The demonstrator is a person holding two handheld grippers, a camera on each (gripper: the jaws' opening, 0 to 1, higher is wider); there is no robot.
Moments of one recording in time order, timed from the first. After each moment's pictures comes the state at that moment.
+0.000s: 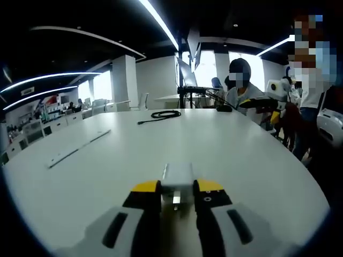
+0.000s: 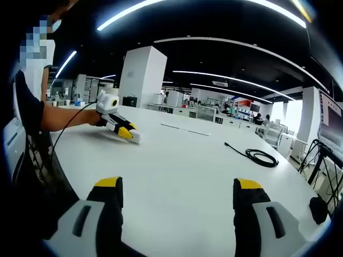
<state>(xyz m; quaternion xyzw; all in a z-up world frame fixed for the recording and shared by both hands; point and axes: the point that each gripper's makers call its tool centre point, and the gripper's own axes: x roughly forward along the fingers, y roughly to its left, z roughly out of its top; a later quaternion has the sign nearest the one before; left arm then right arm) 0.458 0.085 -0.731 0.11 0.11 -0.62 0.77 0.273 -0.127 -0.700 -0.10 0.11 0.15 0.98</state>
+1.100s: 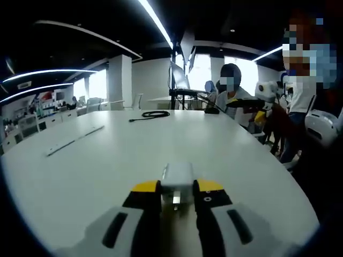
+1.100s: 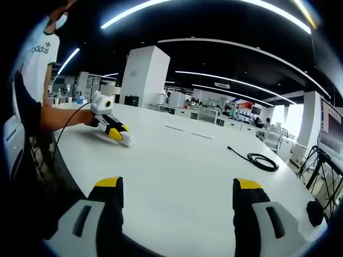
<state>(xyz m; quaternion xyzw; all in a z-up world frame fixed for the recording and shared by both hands) 0.418 0.121 -0.731 0.09 0.12 -0.64 0.76 0.260 -0.109 -0.689 -0.11 0.11 0.16 0.98</state>
